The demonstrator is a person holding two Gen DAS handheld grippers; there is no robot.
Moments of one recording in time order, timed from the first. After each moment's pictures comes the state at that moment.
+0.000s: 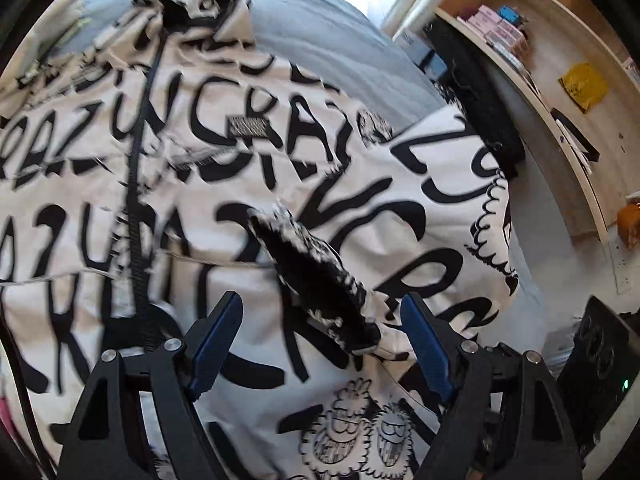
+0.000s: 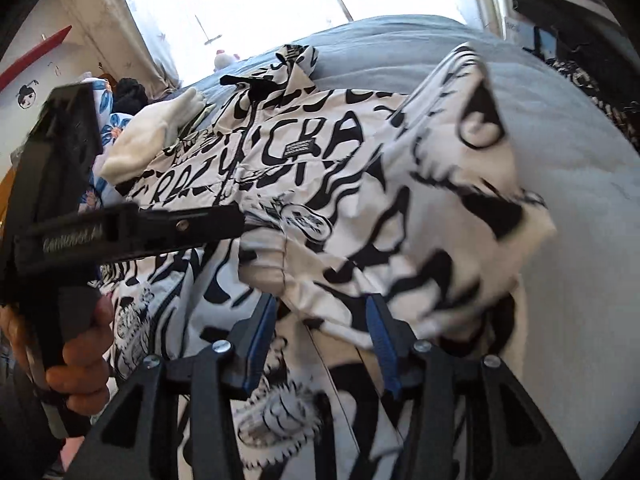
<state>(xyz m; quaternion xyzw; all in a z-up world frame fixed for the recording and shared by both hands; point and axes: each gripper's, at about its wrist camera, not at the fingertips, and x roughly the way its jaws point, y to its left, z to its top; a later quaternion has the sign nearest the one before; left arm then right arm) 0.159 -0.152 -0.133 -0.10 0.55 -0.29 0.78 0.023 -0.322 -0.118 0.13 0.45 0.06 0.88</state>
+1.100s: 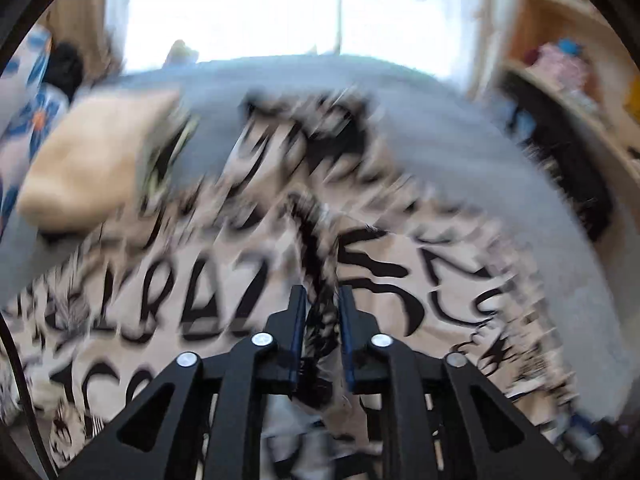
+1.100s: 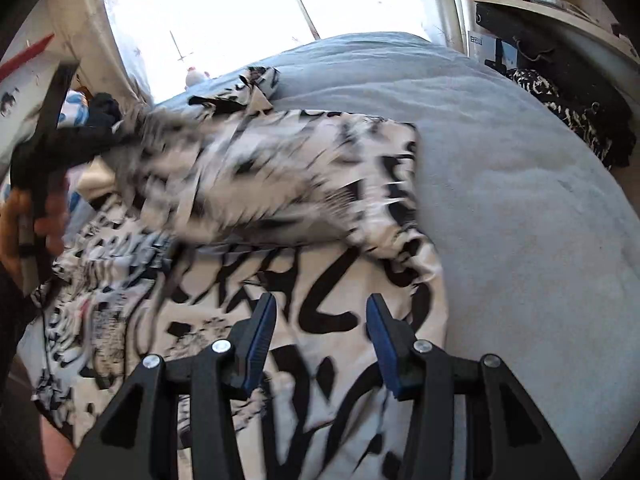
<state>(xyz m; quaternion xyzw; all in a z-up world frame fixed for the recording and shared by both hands) 0.239 -0.068 -0.093 0.00 0.47 -0.11 0.88 0.012 -0.356 -0.106 0.08 0.45 -0.01 0.89</state>
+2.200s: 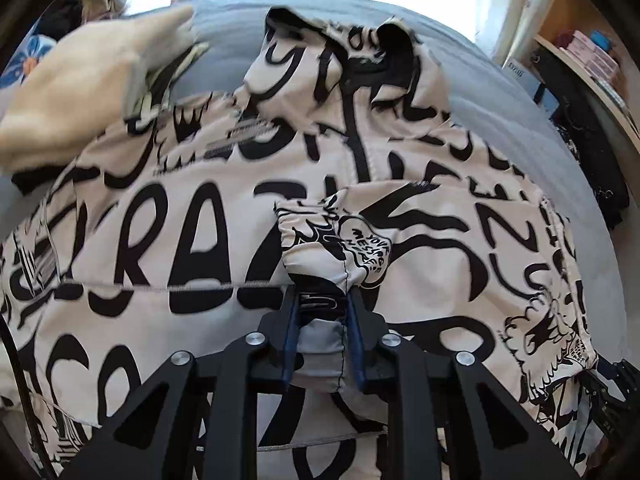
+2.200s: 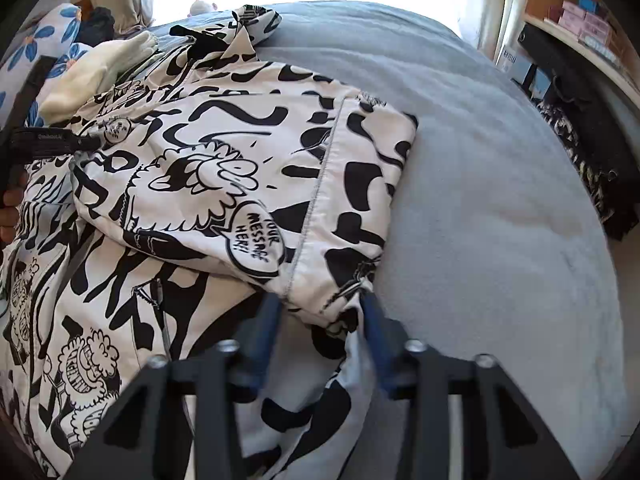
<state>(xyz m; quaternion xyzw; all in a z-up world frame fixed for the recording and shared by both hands) 0.263 -0.054 -0.140 -0.02 0.51 -0.12 0.85 0.080 -0.378 -0.128 -0.01 0.51 0.00 0.86</state>
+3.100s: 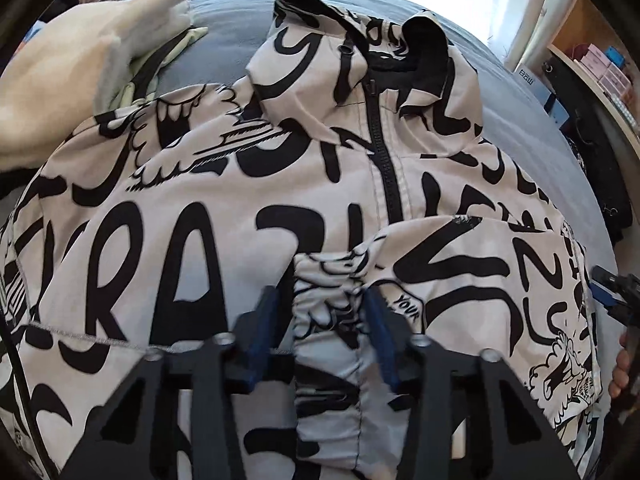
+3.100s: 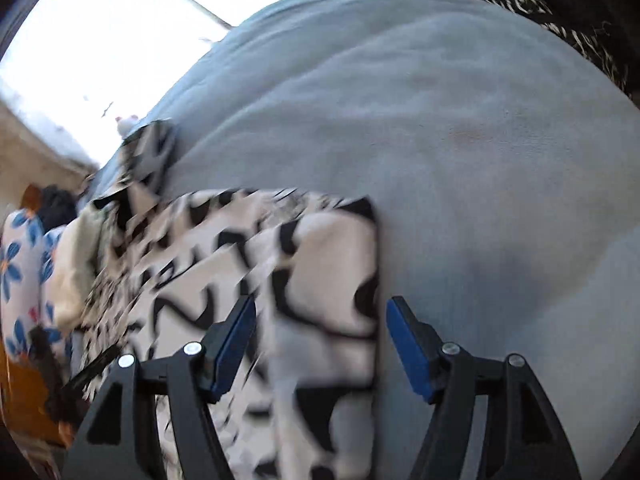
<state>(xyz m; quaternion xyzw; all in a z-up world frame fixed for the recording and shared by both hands) 0.317 -0.048 -0.170 -0.05 0.53 -0.12 0.84 0.235 -0.479 -0.160 0.26 0.50 -0.06 0.82</state>
